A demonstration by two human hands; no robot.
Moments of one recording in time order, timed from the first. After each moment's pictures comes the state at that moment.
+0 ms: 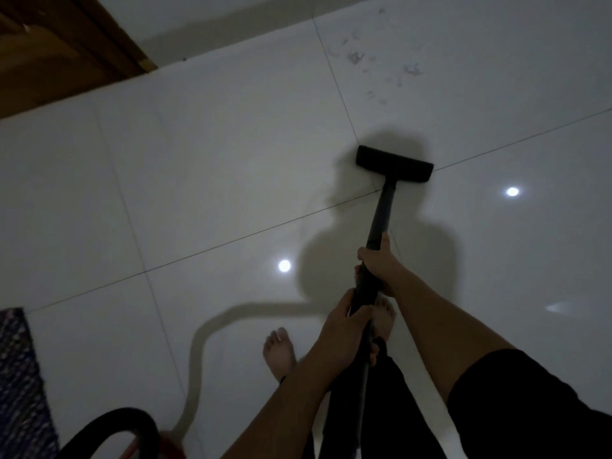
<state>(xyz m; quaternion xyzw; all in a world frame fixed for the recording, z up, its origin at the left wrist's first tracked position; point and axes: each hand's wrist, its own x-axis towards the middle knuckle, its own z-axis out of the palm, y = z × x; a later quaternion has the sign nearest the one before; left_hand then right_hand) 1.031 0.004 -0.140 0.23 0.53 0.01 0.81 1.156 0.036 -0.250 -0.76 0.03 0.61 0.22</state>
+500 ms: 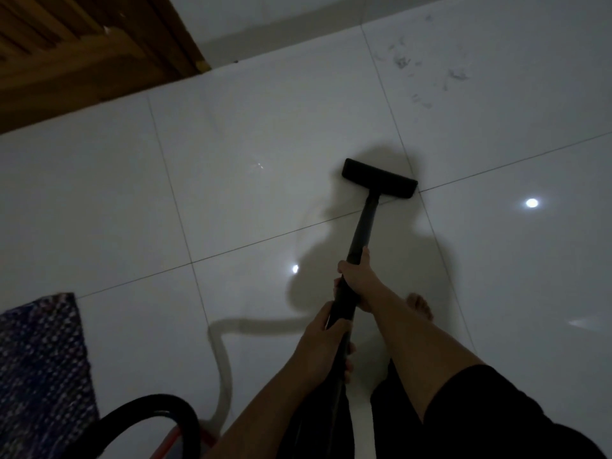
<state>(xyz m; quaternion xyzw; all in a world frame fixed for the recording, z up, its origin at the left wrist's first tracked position) 0.878 0.013 -0.129 0.25 0.57 0.00 0.78 0.996 0.049 -0.239 -0.71 0.04 0.65 0.26</state>
